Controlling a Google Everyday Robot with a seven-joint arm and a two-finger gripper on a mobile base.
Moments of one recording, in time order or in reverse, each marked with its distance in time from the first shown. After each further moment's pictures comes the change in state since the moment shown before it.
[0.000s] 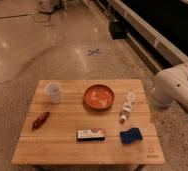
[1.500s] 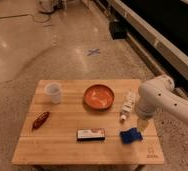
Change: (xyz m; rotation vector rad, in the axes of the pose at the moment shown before) arm -0.065 0.027 0.066 -0.096 -0.068 -0.123
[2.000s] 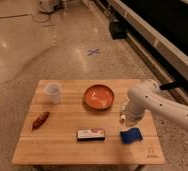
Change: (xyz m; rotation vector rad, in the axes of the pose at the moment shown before) arm -0.038 -0.009 0.046 -0.049 -0.044 -0.065
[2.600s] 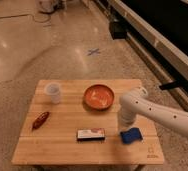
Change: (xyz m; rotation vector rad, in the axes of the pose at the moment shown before) arm -0.025 0.002 0.048 -0.028 -0.024 -0.054
